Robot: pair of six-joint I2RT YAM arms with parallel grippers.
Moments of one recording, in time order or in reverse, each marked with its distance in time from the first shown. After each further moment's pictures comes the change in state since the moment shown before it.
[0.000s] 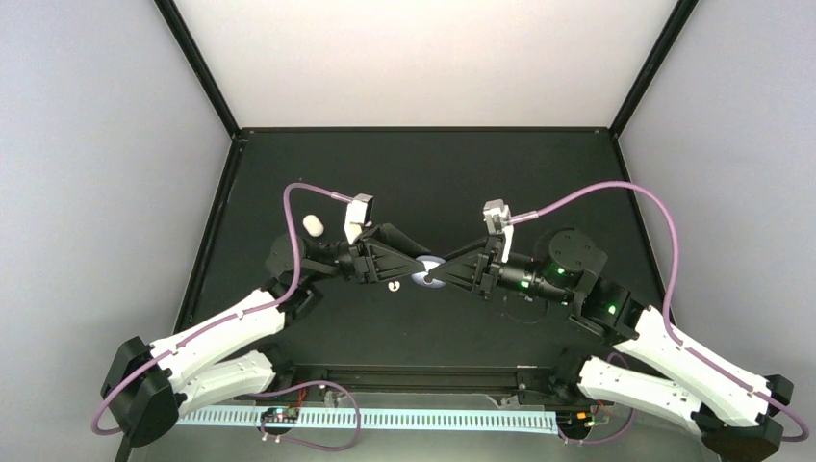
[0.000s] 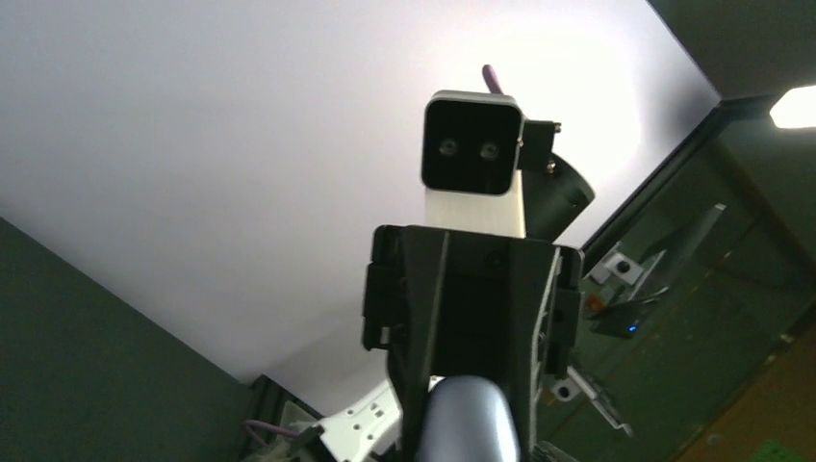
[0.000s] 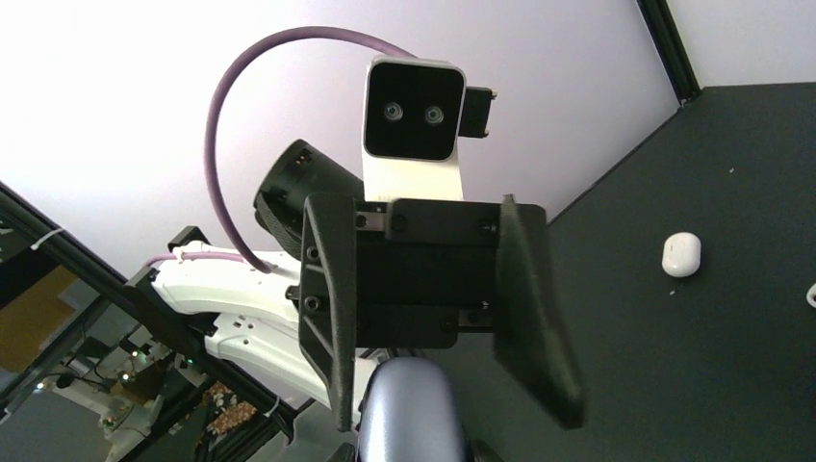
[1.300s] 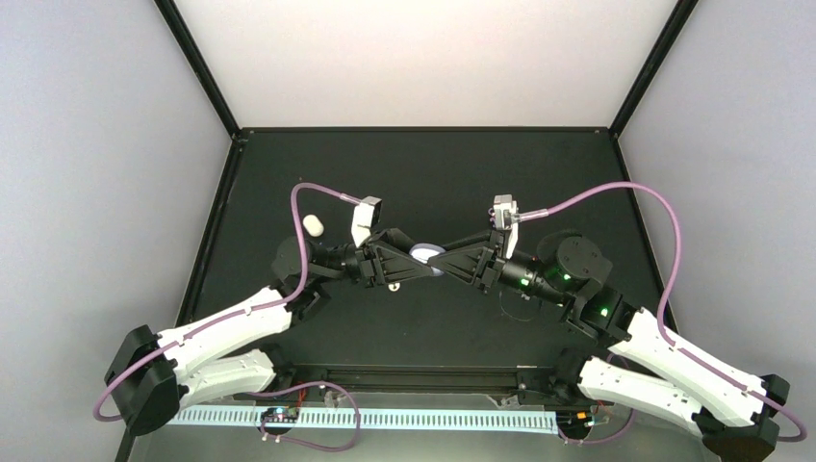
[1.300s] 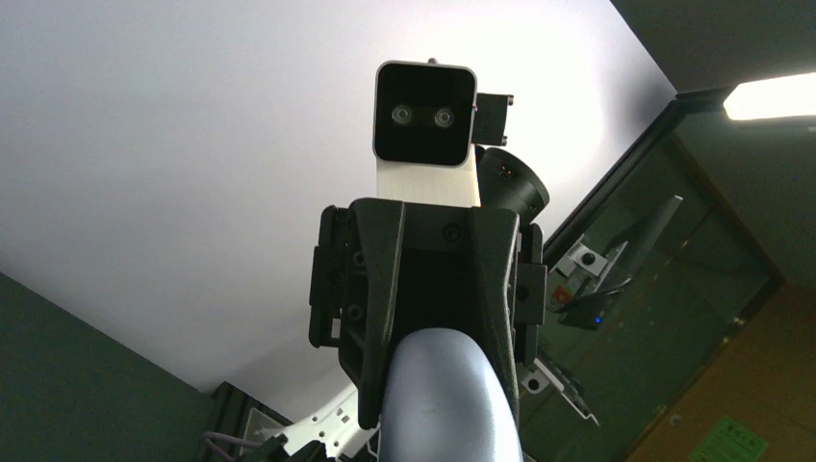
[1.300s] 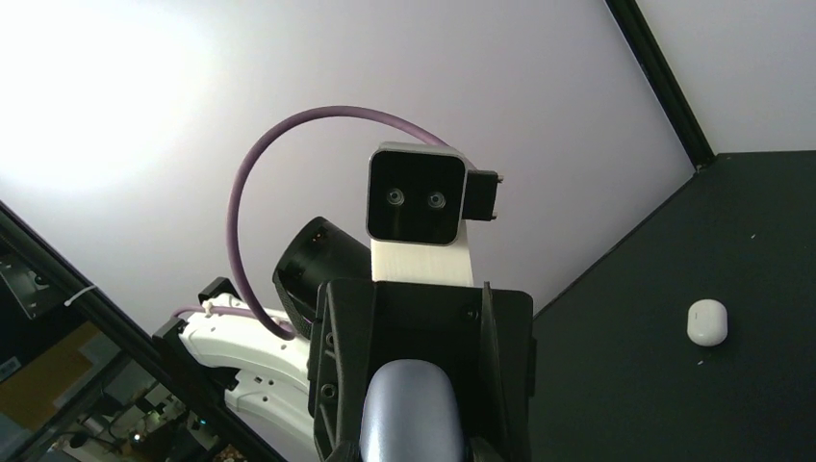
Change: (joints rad) left arm -0.064 0.051 0.006 0.090 -0.016 -0.031; right arm 0.000 -0.021 -0.076 0.214 0.051 0.045
